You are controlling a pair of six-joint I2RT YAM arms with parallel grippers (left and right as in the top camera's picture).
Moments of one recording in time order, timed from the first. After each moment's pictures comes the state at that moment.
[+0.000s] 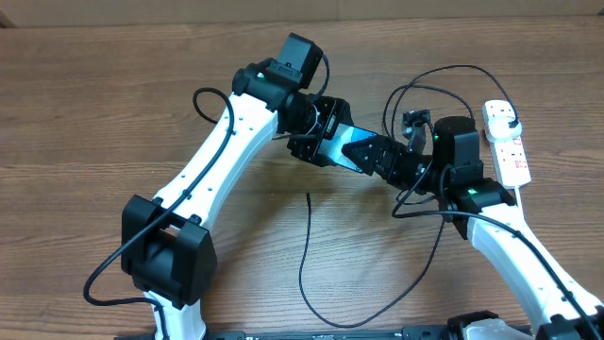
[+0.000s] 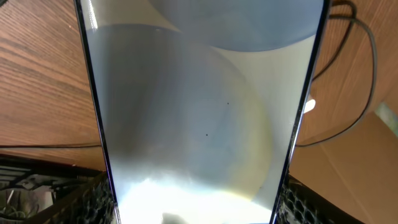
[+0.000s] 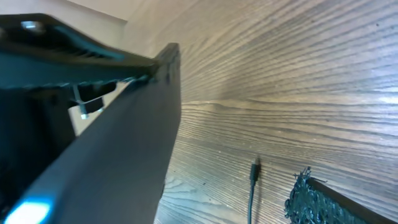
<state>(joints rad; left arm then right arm) -0.50 1.95 1.79 -1.05 0.54 -1.65 0.20 1.35 0.77 -0.12 -0.70 0.70</state>
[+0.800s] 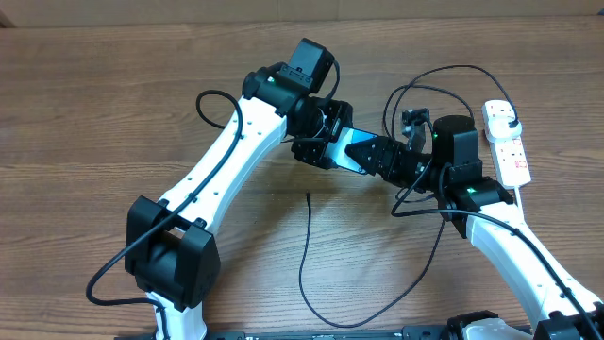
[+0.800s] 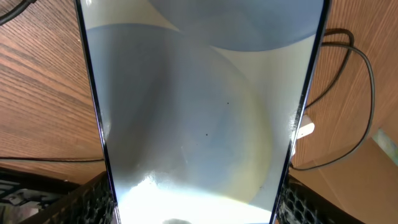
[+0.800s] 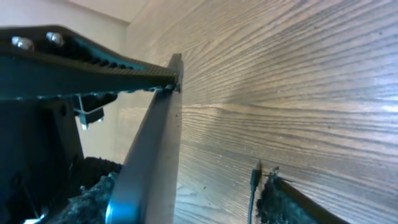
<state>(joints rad) -0.53 1.95 1.79 -1.04 0.43 -1.73 0.20 1.35 0.77 -0.09 -0.70 0.69</state>
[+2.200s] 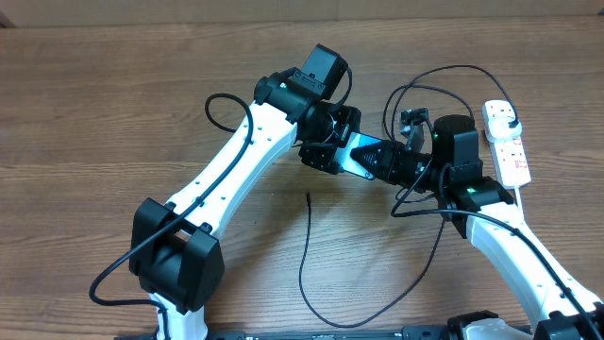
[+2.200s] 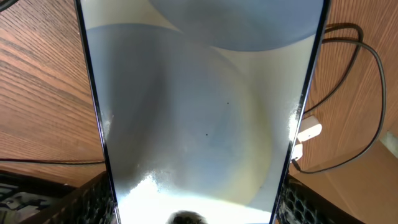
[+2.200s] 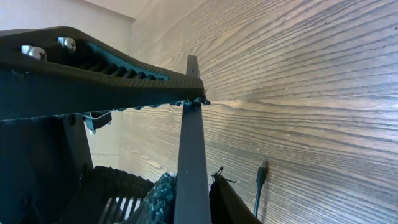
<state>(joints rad) -0.58 1.95 1.79 -1.04 0.39 -1.76 0.20 1.35 0.77 -0.09 -0.73 0.70</state>
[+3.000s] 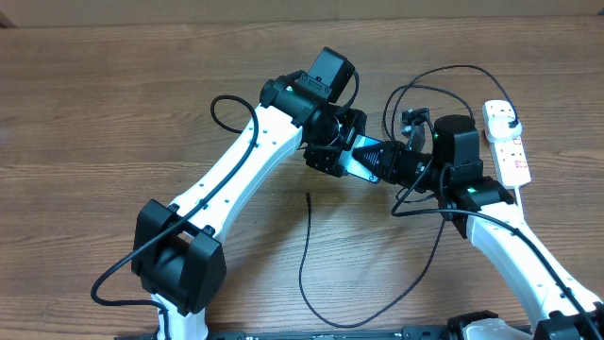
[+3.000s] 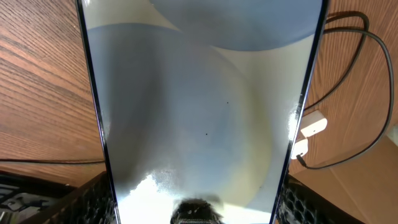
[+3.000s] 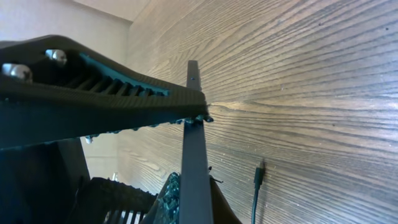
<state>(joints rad) -0.60 1.95 1.79 -1.03 0.38 -1.76 0.20 1.35 0.77 -0.09 -0.72 0.71</state>
